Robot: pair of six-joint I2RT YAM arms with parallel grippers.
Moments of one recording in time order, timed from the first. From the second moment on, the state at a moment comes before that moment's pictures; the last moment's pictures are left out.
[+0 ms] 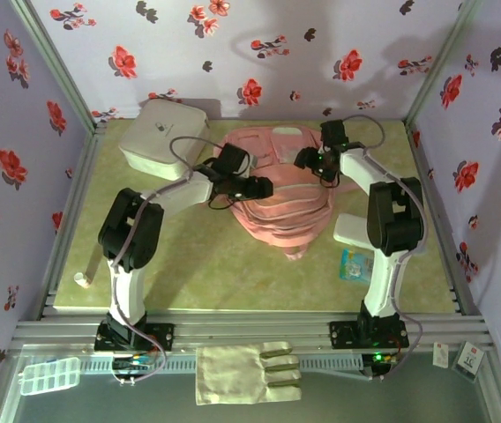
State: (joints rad) left arm -0.66 1.98 1.45 -0.35 0.35 -0.58; right arm 0.21 2.01 1.54 -0.52 -0.17 0.58
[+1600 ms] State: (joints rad) left arm -0.51 1.97 1.41 -0.64 0.30 0.41; right arm 0.41 1.52 1.09 -0.47 -0.21 0.77
